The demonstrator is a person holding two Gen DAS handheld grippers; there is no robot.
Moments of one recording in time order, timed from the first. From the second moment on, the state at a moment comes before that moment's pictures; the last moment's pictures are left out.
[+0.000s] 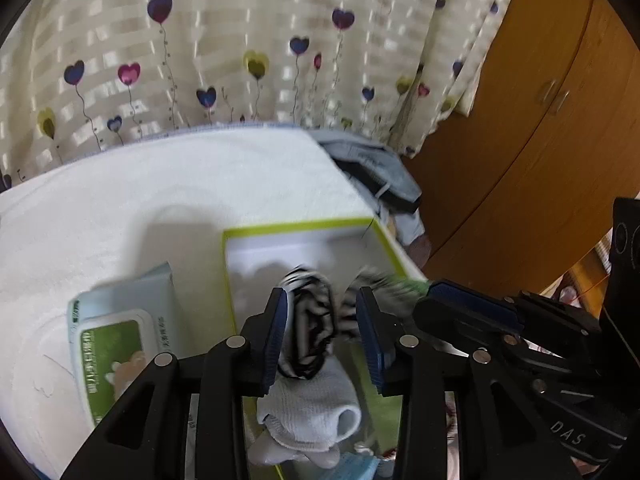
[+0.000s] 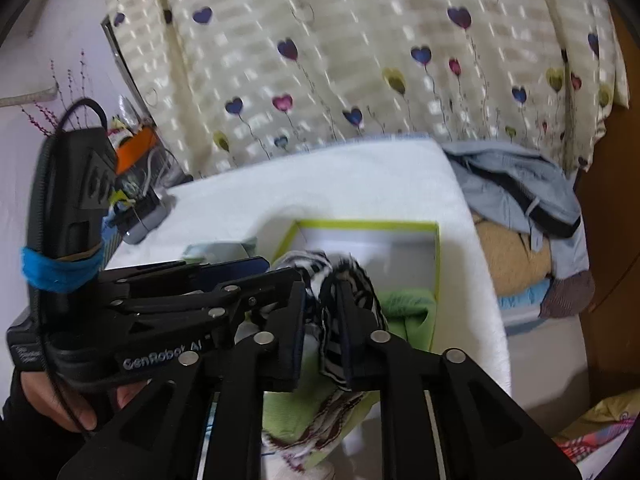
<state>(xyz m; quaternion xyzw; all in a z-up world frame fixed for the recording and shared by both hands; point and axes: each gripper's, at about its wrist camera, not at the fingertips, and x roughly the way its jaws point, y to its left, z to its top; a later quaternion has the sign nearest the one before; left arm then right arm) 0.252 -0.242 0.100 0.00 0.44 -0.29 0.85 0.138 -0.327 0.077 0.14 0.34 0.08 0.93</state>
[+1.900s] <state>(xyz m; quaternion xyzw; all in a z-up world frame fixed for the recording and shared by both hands) -0.025 -0.115 0.073 -0.01 0.41 -0.16 0.90 -0.079 -0.192 0.055 0.01 0.36 0.05 0.93</state>
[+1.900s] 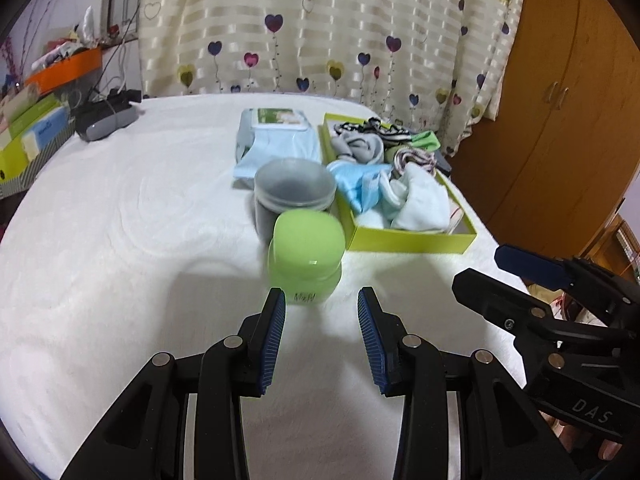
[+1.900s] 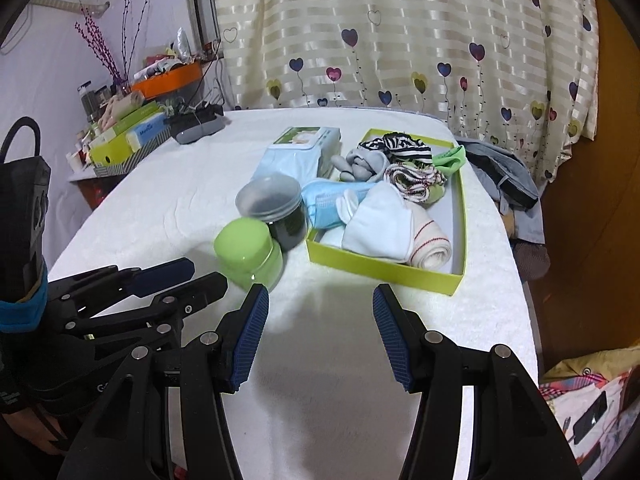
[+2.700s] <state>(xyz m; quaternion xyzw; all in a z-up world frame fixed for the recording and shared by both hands) -0.028 -0.106 0.071 0.00 0.41 -0.10 0.91 -0.082 -0.186 0.053 0.01 0.37 0.05 0.93</state>
